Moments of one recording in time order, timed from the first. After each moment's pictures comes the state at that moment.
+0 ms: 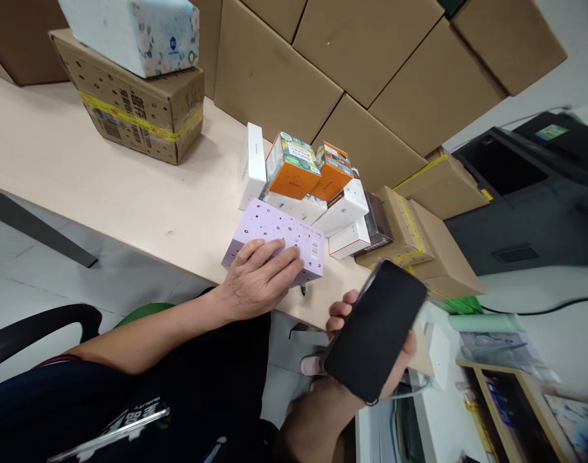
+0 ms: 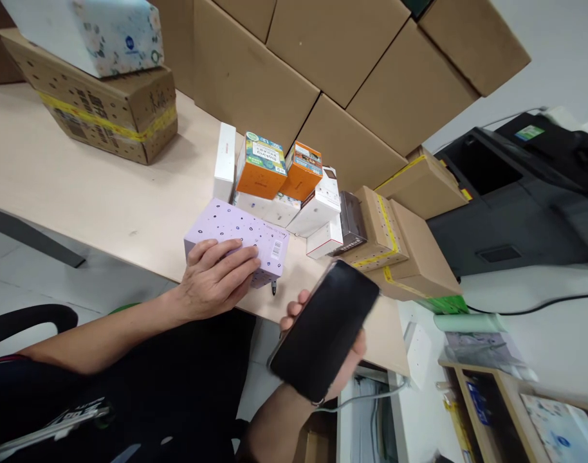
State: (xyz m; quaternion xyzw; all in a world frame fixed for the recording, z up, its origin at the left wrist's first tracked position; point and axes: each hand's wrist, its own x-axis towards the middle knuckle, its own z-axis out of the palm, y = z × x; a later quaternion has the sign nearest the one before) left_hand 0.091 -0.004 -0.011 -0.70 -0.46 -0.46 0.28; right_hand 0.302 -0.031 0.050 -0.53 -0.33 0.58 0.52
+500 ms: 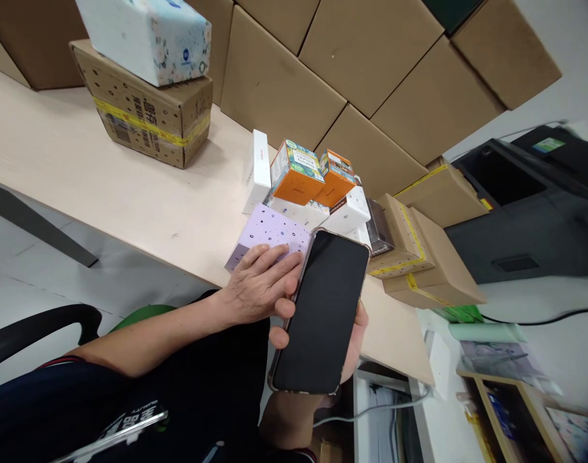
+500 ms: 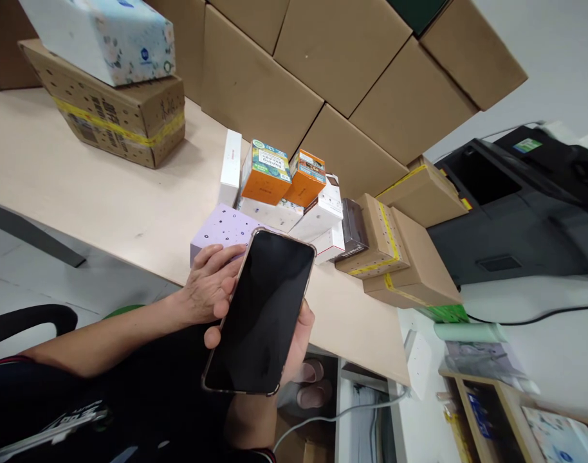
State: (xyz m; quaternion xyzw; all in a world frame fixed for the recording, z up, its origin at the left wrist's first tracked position) left_hand 0.089 -0.005 -0.014 -0.70 -0.48 -0.45 0.27; right_hand 0.233 -0.037 0.075 -0.35 -0.28 0.84 0.31
